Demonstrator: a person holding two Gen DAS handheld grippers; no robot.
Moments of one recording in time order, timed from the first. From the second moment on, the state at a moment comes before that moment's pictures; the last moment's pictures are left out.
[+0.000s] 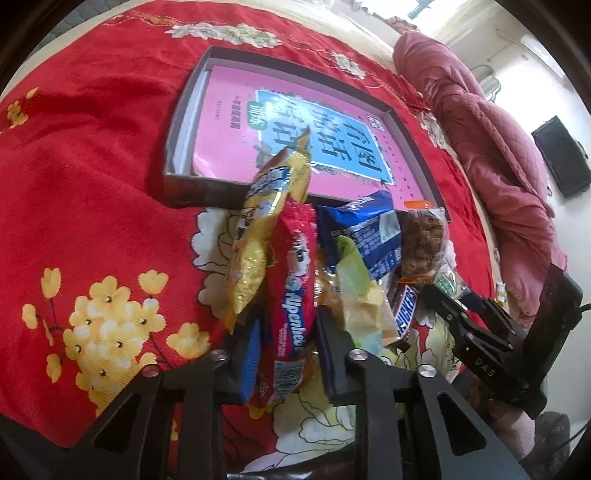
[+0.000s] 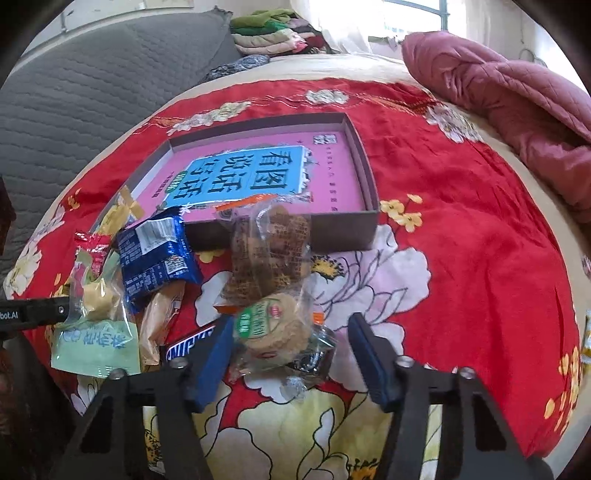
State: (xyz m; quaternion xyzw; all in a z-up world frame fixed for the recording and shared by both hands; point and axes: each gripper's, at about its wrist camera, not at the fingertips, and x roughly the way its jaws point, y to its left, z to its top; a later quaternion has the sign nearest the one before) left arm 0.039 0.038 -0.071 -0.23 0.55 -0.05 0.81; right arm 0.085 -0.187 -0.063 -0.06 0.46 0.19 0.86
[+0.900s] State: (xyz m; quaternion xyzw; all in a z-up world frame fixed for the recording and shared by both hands) left arm 0.021 0.049 -0.032 -0.23 0.50 -0.06 0.83; right arm 0.075 -0.204 -0.027 0.00 0.39 0.22 0.89
